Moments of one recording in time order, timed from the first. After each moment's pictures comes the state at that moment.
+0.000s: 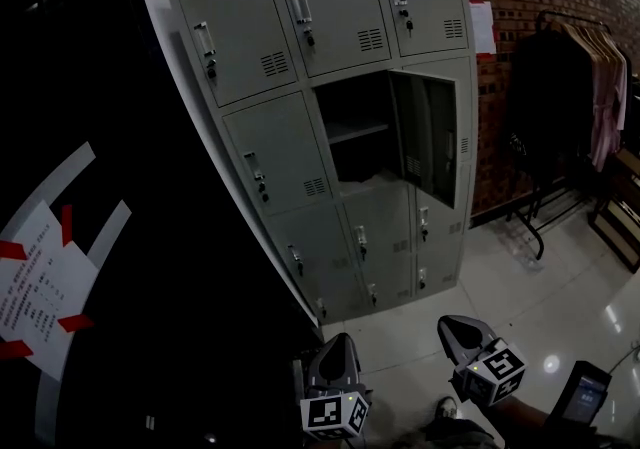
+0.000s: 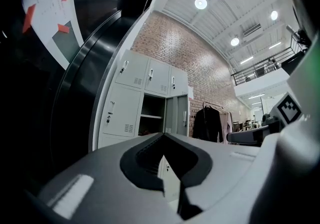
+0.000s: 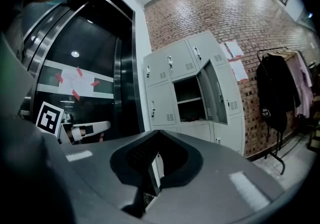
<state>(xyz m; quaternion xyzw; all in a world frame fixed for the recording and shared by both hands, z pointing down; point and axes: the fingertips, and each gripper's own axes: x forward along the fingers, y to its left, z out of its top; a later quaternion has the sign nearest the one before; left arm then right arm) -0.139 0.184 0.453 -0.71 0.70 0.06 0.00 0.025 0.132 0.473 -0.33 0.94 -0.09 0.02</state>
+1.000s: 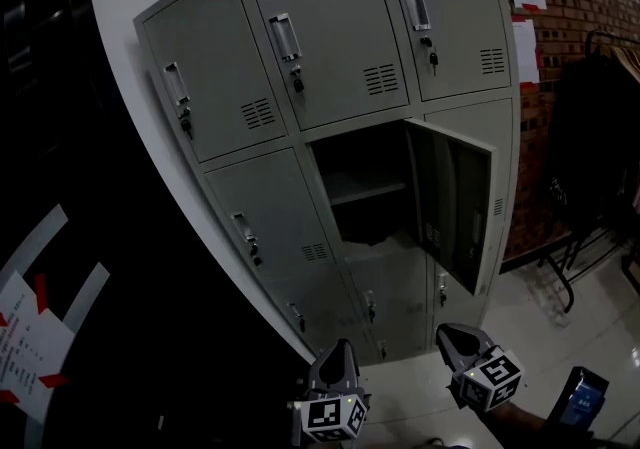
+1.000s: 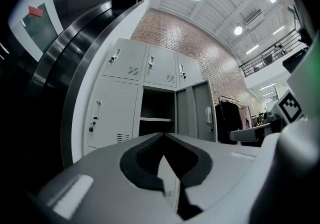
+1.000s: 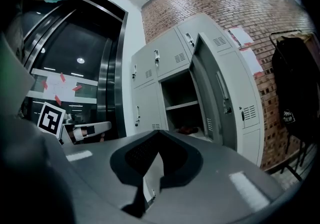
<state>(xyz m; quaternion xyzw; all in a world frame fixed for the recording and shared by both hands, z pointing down) -0.160 -0.064 0.442 -0.67 0.74 0.04 0.03 0.002 -0.131 0.463 -0.27 0.96 -0.08 0.03</state>
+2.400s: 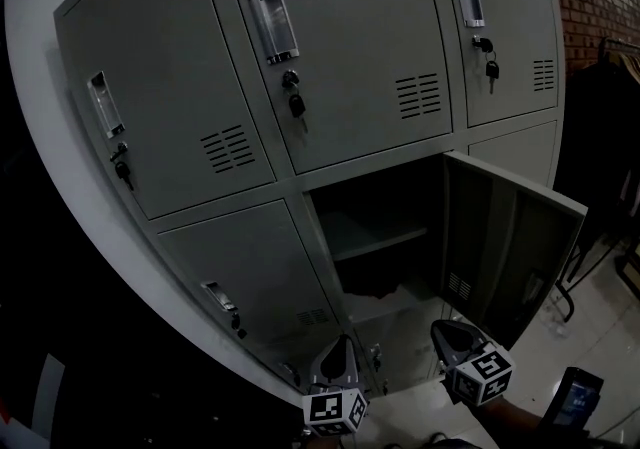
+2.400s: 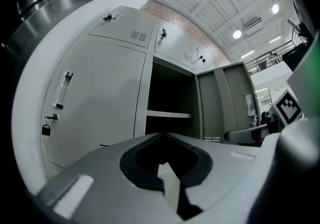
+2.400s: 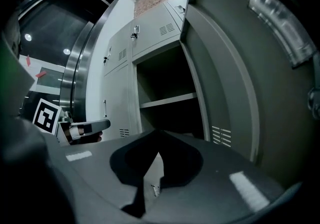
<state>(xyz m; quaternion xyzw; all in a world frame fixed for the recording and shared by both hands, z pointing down) -0.294 -0.287 0.465 -0.72 0.69 0.04 0.01 -0.134 -0.334 0.483 -0.34 0.94 -0.09 0.01</state>
